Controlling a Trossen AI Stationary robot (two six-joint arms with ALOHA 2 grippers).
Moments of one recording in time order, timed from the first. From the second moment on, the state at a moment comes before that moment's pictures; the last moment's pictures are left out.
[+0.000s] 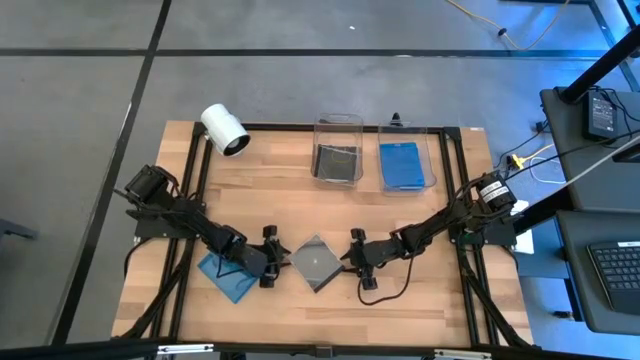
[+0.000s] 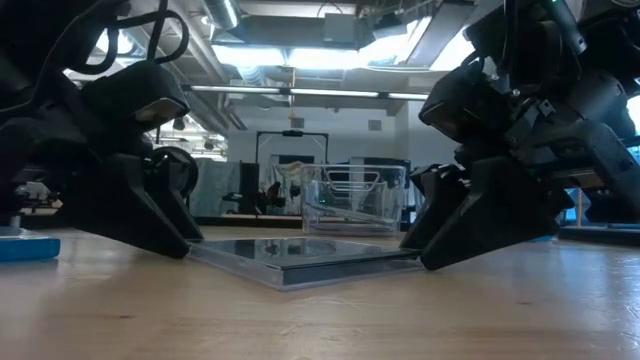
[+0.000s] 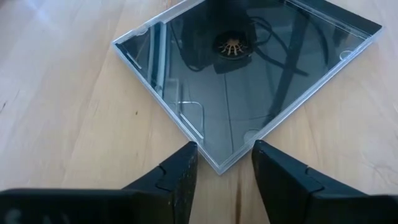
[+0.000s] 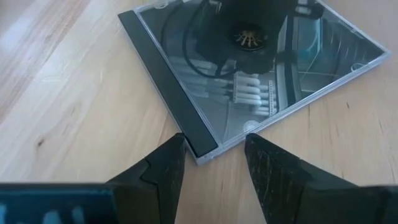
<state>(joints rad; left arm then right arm) -0.49 1.72 0.49 0.48 -0.45 -0.31 0.37 1.87 0.65 0.52 0.13 0.13</state>
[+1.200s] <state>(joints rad) -0.55 1.65 0.50 0.50 -0.54 -0.28 0.36 1.87 0.65 0.52 0.12 0.12</state>
